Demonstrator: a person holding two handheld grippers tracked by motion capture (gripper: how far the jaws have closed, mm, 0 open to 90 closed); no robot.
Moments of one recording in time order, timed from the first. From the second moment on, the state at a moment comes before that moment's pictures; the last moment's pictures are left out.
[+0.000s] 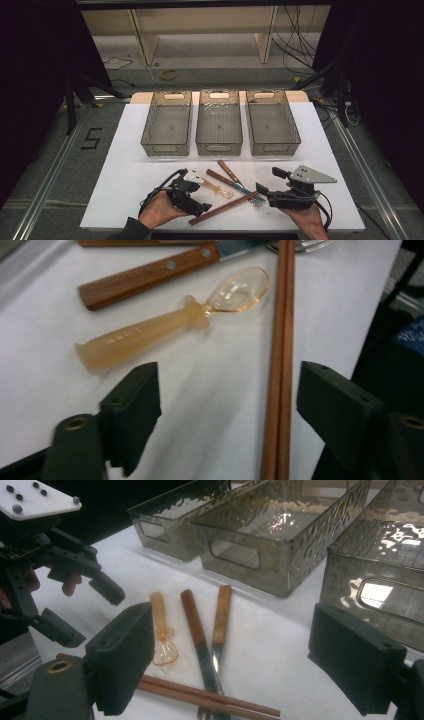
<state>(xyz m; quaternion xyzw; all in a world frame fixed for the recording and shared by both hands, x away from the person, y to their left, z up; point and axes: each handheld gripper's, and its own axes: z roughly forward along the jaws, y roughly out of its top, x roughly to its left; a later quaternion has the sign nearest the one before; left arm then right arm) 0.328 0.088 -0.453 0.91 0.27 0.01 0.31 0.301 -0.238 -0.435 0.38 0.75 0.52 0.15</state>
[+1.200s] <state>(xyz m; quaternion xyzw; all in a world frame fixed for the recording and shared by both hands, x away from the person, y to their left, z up) 0.331 0.057 -0.465 0.95 0.22 -0.02 0.22 0.301 -0.235 -0.437 0.37 0.76 0.51 0.14</state>
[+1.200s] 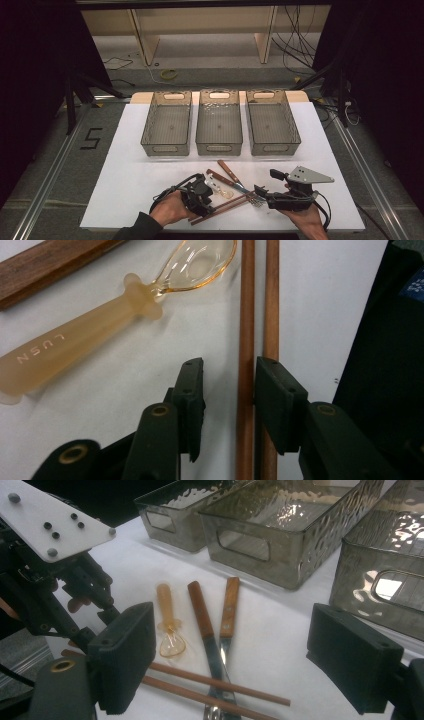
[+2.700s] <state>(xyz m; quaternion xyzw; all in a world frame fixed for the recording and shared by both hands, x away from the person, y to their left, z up) 0.327 0.056 -0.453 0.95 0.18 0.02 0.25 0.301 -0.237 -0.436 0.37 0.76 0.51 0.14</state>
